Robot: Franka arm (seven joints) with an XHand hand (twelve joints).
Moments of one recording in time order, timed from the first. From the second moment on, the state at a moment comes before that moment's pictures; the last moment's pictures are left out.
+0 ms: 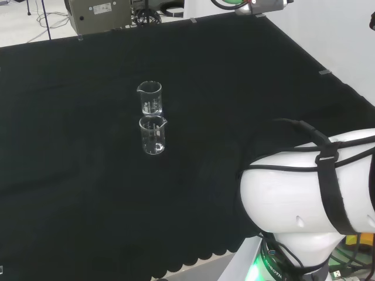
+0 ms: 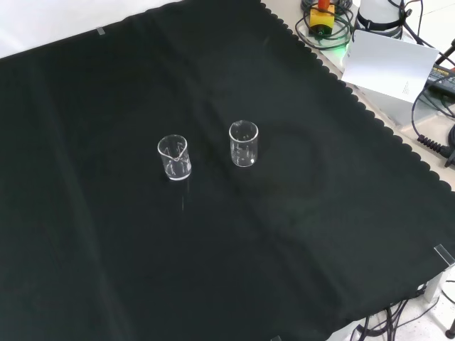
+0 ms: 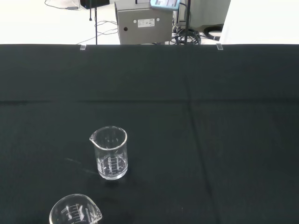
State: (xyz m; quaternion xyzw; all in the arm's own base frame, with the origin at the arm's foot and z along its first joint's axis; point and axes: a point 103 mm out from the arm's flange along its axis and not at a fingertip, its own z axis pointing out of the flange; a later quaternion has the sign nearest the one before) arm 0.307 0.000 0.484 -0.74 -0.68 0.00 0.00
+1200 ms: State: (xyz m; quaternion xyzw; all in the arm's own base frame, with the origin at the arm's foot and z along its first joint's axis) arm 0.322 -0.009 0.465 -0.74 -0.67 0.01 0.01
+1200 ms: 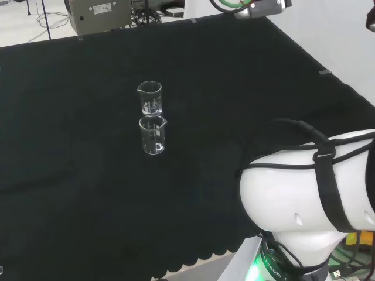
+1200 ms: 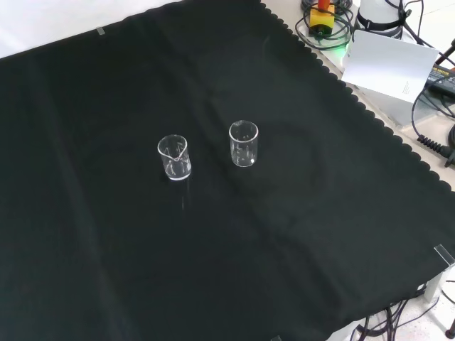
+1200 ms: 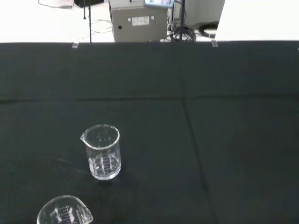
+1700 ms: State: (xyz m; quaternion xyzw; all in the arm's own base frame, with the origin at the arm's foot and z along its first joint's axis) arm 0.370 -0.022 0.406 -0.74 -0.67 0.00 0.05
